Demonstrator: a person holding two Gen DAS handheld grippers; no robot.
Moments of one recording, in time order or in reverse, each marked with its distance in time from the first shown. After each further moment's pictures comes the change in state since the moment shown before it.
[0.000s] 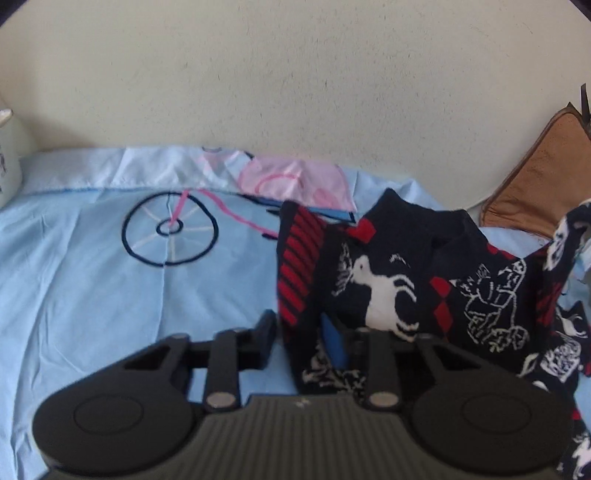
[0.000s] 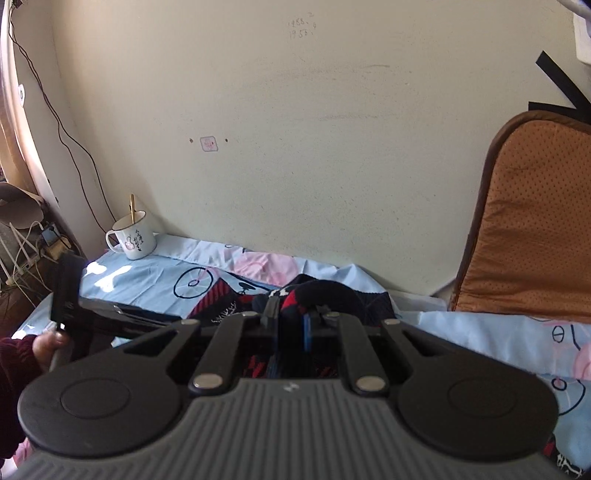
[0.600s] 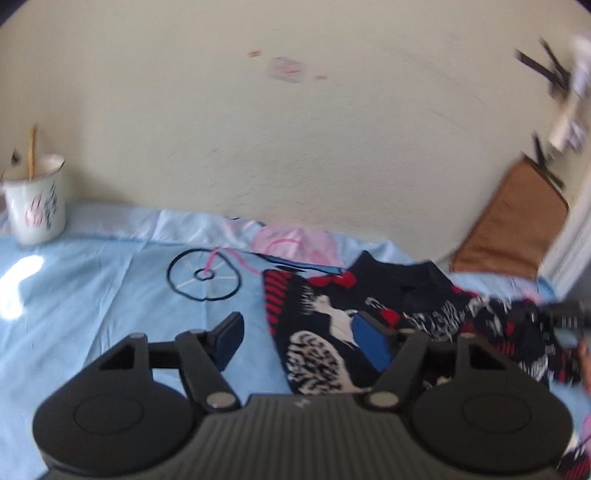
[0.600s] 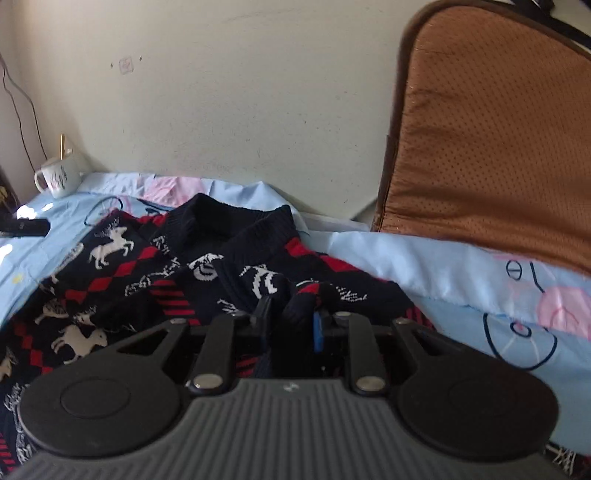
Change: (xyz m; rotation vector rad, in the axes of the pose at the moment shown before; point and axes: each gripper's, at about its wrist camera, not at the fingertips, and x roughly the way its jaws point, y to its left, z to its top) left arm -0.078 0.004 -0.038 0.081 -0.215 -0.025; right arm 0.029 -0.072 -0.067 0.007 0.112 -0.163
